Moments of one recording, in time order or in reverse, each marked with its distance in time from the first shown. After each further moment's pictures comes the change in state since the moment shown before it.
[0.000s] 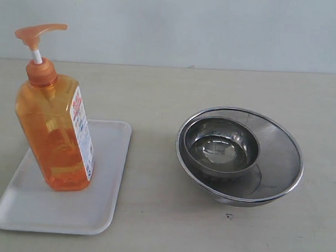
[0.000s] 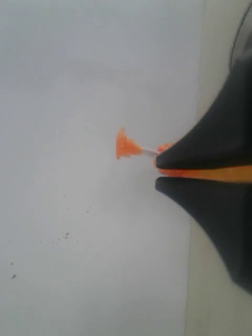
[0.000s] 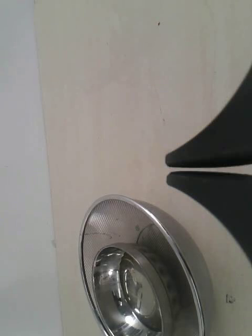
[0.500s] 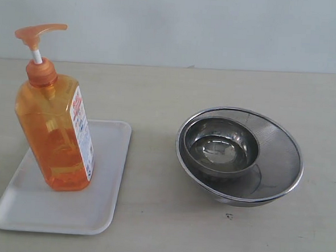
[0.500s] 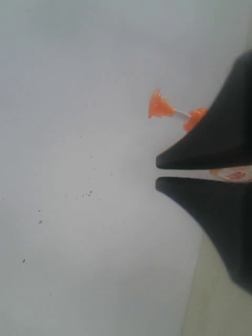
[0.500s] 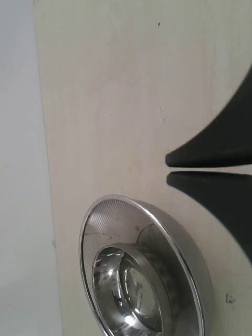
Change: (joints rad) left arm 0.116 -0.087 0.000 -0.102 0.055 -0.019; right arm 0.000 0.000 0.000 0.000 0.000 0.000
